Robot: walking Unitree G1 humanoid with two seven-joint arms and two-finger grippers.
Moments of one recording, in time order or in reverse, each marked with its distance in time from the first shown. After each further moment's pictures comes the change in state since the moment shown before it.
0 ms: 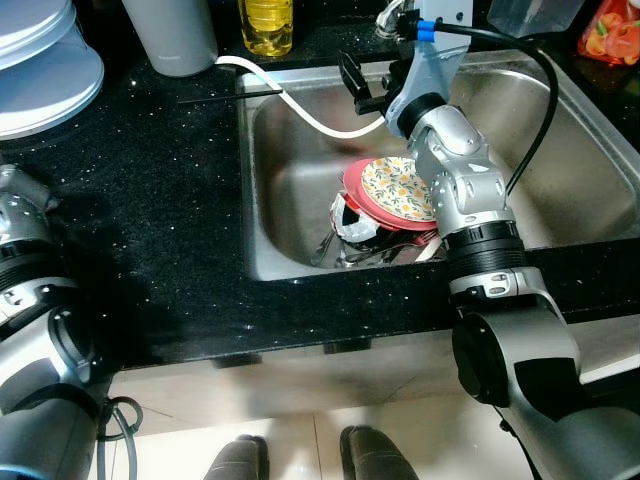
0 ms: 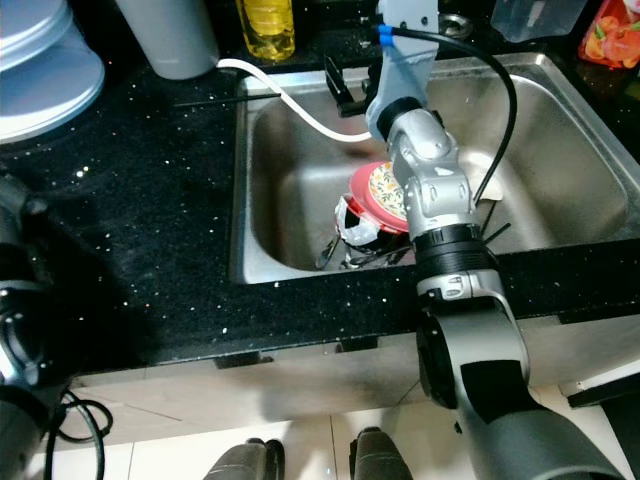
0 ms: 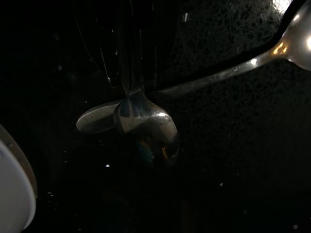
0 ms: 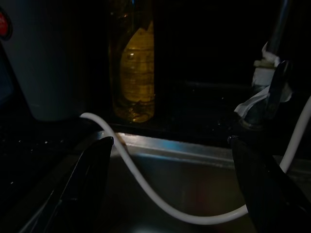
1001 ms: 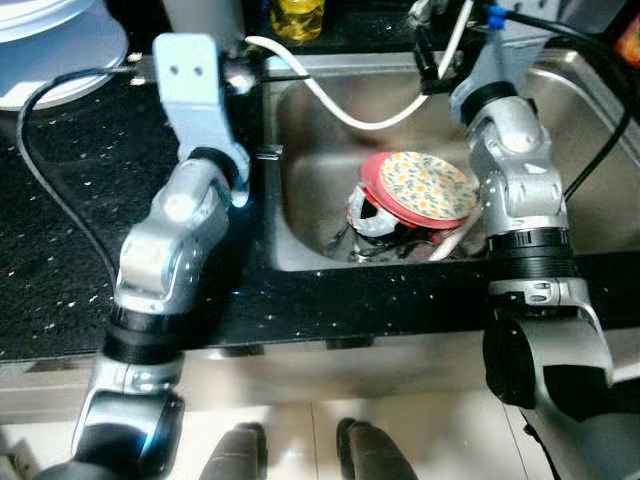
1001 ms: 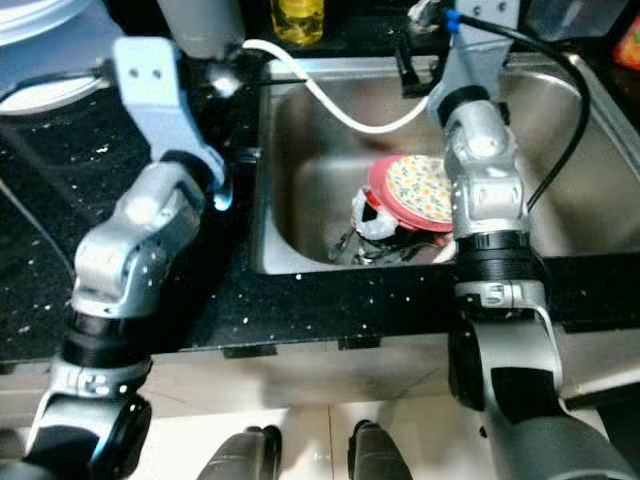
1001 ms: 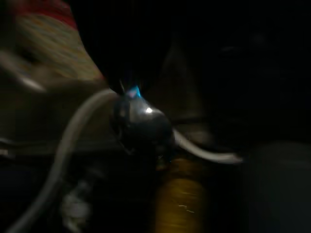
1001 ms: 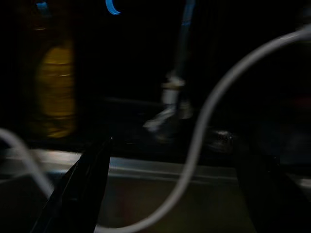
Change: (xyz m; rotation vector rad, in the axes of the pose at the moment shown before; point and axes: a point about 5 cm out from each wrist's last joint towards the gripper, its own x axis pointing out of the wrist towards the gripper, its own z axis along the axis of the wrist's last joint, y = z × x) left arm -0.233 -0.098 -0.059 0.312 -0.084 -1.613; right arm -0.032 -0.066 0.032 -0.174 -0.118 -0.323
